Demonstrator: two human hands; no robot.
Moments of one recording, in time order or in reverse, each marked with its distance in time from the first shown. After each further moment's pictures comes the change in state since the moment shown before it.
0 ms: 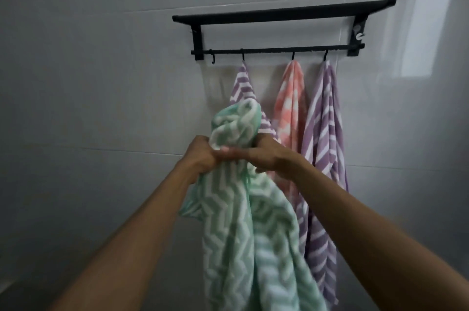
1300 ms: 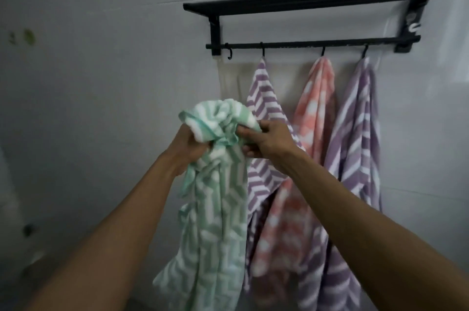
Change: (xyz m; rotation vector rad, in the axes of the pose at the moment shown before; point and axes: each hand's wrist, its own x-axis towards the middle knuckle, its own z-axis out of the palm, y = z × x) left_hand 0.049 -0.007 -0.008 -0.184 0.093 0.199; right_hand 0.097 0.030 -0.013 0.447 0.091 -0.105
